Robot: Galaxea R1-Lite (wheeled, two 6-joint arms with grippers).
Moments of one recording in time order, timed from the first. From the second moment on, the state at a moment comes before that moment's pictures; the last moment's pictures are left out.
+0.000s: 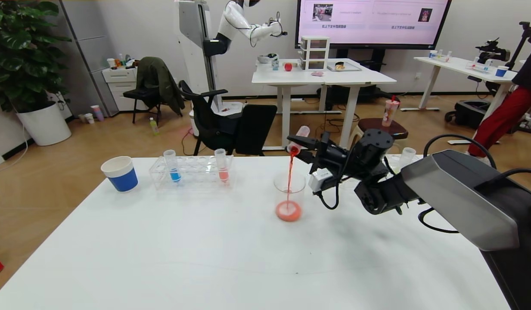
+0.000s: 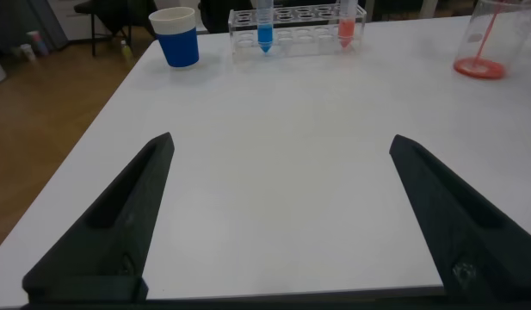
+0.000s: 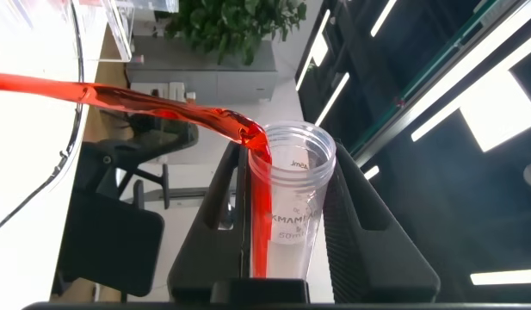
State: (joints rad) left arm 0.00 0.00 0.00 0.01 -0.02 0.06; right arm 0.32 2.53 -1.55 -1.29 0.84 -1.43
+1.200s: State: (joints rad) left arm 0.00 0.00 0.00 0.01 -0.02 0.06; right arm 0.37 2.49 -1.48 -1.46 0.59 -1.20
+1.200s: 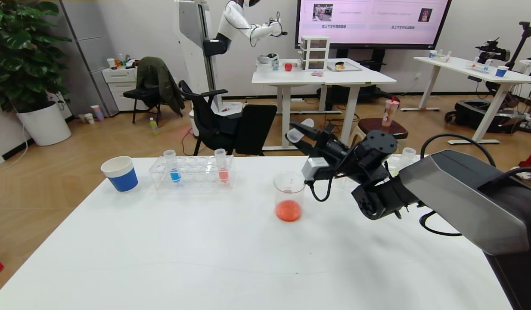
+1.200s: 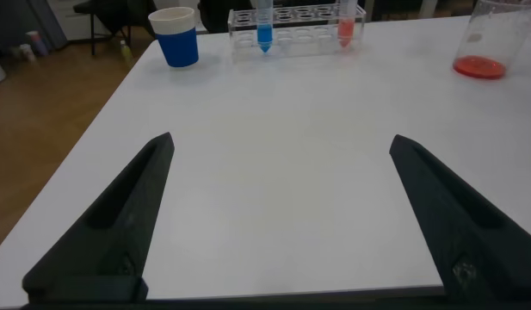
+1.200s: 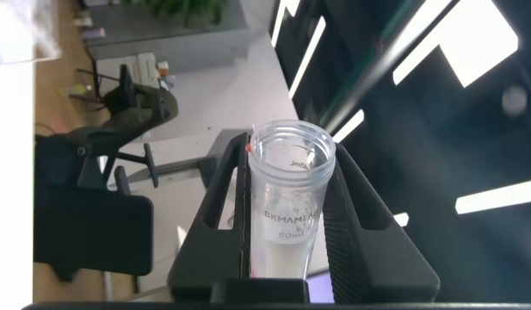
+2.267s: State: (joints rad) left arm 0.00 0.00 0.00 0.01 -0.02 0.06; right arm 0.19 1.95 -0.98 -1.10 -0.10 -0.01
